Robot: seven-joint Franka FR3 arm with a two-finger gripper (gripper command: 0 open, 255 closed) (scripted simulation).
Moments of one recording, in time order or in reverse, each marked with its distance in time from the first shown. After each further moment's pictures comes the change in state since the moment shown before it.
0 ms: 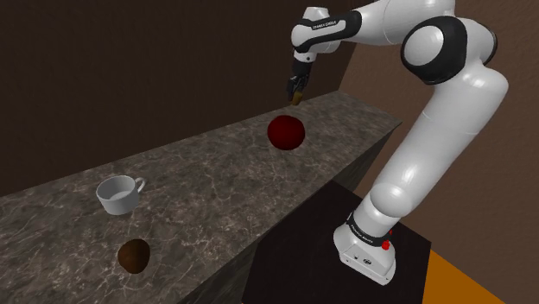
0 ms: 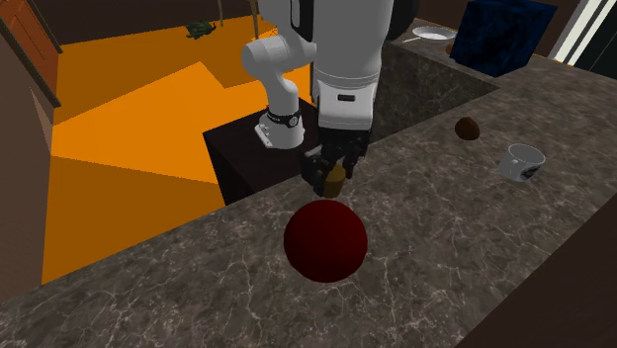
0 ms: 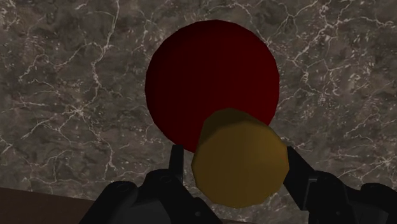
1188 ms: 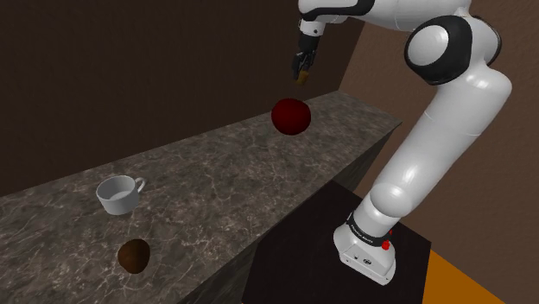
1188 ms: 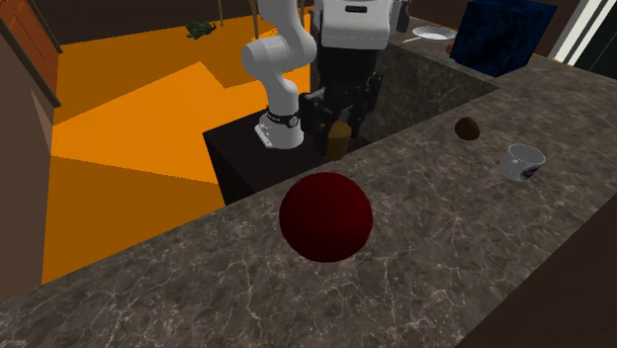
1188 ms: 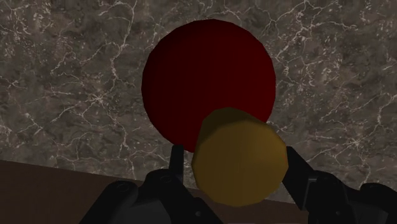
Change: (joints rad) arm 0.002 -0.020 0.001 0.217 -0.005 -0.236 0.000
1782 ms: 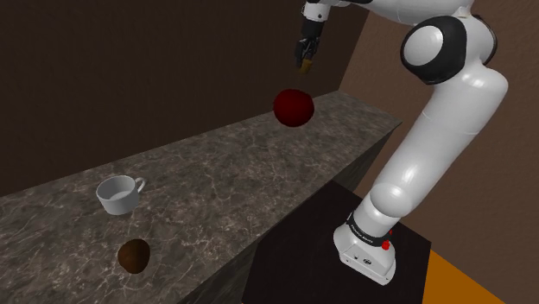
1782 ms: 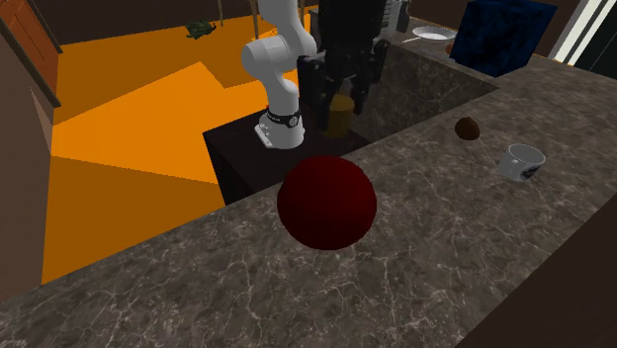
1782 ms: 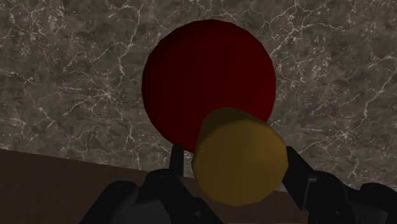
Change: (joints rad) arm -0.003 0.021 -0.003 0.146 0.007 -0.126 -0.009
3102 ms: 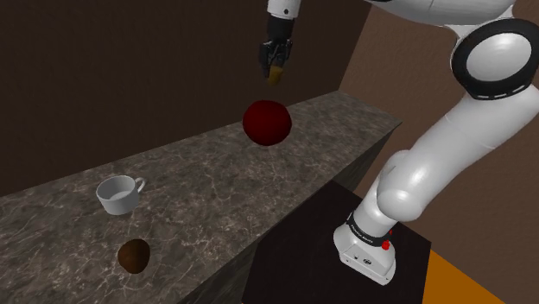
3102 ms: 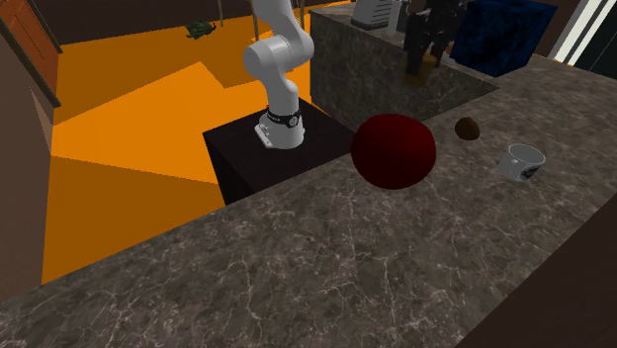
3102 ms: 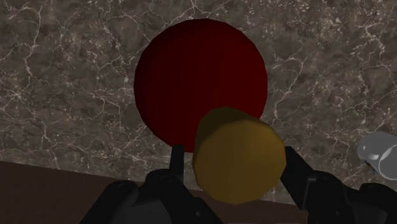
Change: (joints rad) arm 0.198 -0.216 0.243 -0.225 -0.026 -0.002 0.441
